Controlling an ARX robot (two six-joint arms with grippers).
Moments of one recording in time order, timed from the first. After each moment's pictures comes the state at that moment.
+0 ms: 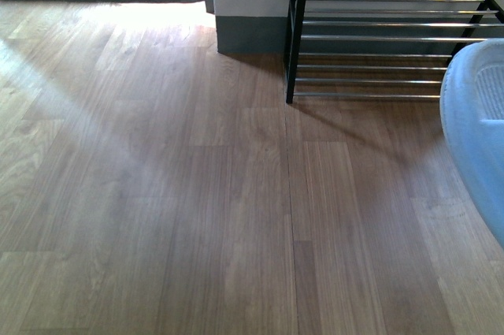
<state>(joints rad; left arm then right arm) -0.17 0.50 0.16 0.25 -0.70 0.20 0.38 0.26 0.14 -0.28 0.16 -0.28</state>
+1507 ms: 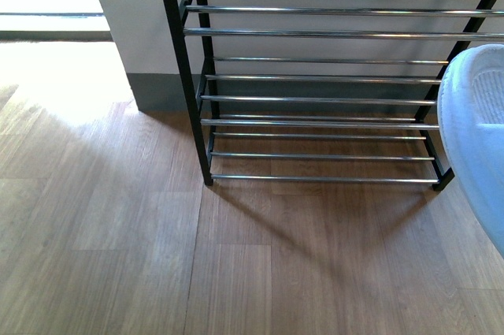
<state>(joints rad) -0.17 0.50 0.16 0.25 -0.70 0.20 0.38 0.25 0.14 -0.28 0.16 -0.28</state>
